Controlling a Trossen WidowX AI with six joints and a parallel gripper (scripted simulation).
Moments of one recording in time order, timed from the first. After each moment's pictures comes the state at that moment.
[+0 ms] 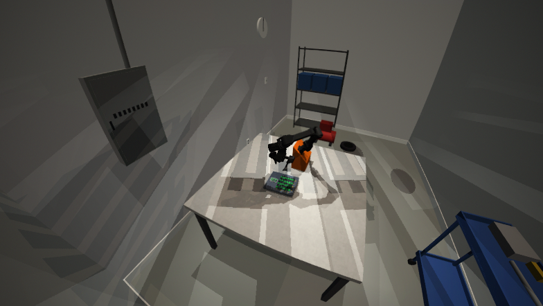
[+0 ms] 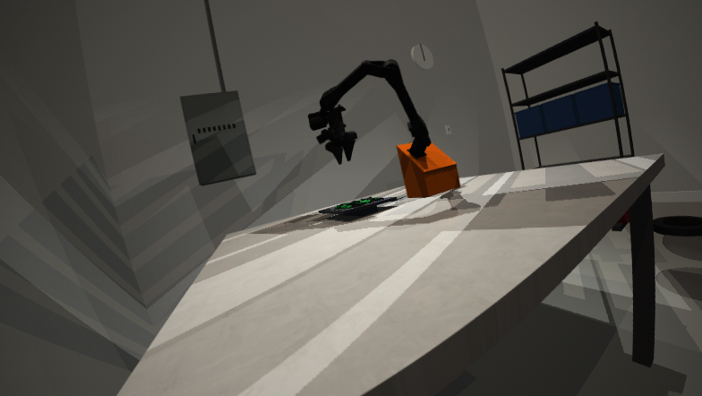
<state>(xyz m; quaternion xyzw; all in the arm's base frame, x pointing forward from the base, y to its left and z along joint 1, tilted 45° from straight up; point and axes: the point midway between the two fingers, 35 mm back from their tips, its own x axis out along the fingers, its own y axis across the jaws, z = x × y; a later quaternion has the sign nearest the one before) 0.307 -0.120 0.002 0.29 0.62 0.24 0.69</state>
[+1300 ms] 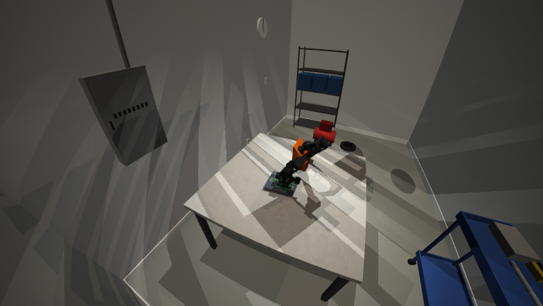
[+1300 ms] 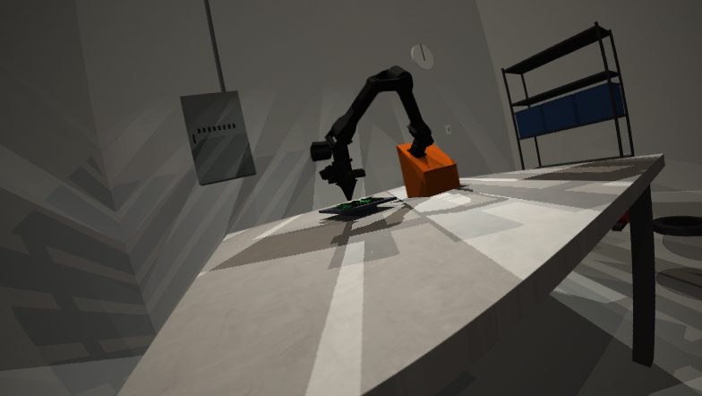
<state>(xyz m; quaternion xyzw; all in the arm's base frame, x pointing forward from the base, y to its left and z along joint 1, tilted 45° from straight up) 0.375 0.033 -0.041 0.29 0.60 0.25 0.70</state>
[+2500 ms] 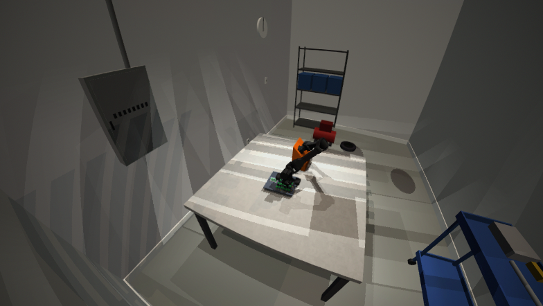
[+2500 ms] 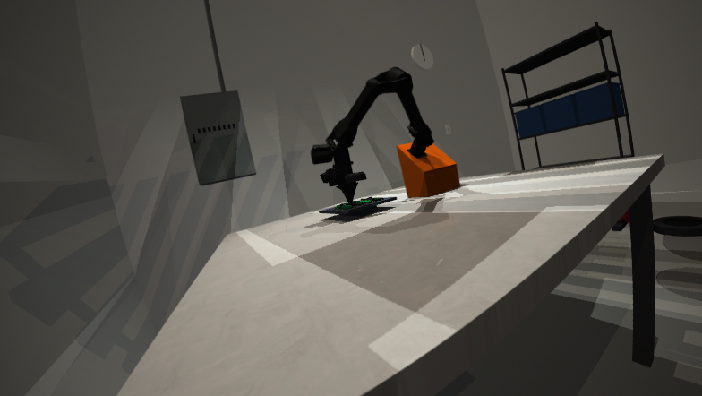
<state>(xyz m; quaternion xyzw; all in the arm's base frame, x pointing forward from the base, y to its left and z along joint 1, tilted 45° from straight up) 0.375 0.041 -0.048 0.29 0.60 0.25 0.70</state>
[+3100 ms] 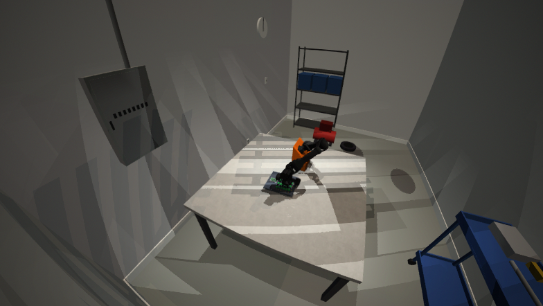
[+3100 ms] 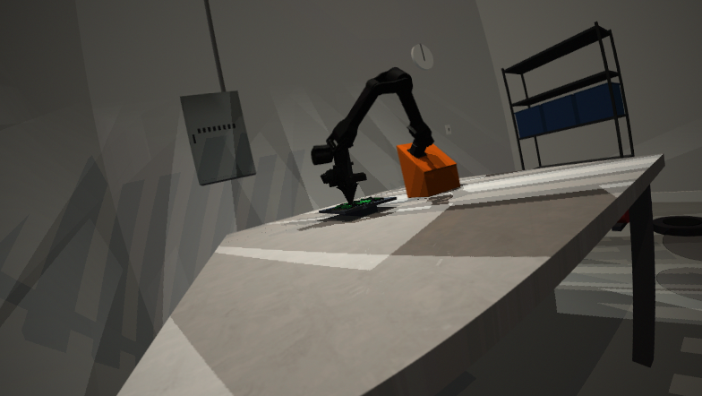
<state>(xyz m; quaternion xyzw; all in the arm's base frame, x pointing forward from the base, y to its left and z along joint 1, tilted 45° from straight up) 0.375 0.042 -0.050 0.29 0.61 0.25 0.70</state>
